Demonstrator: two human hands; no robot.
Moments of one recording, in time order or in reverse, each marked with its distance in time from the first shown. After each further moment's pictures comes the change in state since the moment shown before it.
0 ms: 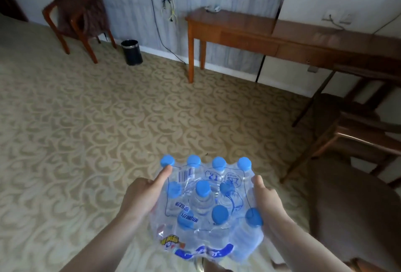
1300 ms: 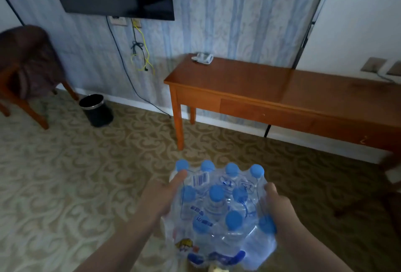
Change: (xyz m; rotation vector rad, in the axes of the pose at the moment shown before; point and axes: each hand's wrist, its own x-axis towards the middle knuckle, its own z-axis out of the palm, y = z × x) left_hand 0.727 0.492 0.004 -0.135 -0.186 0.025; right_hand 0.529 -0.587 0.245 0.132 0.063 -0.002
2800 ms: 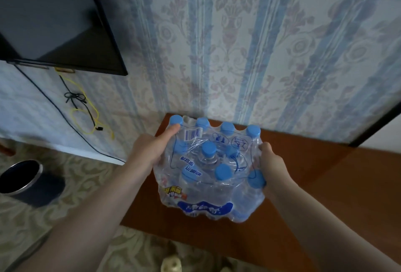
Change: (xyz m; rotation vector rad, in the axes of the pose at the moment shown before) left_hand 0.659 0.524 0.022 -0.051 0.037 0.111; right_hand 0.568 -0.534 0.239 0.249 0.072 0.074
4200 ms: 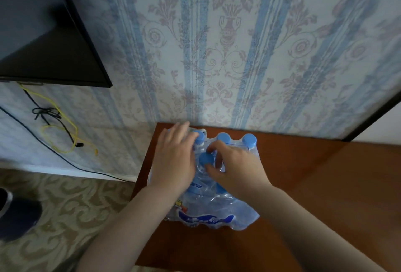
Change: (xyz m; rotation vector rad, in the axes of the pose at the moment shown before) left_hand 0.024 0.003 0.031 0.578 0.041 0.986; right_hand -0.034 -0.018 0.077 -1.151 -0.116 -1.096
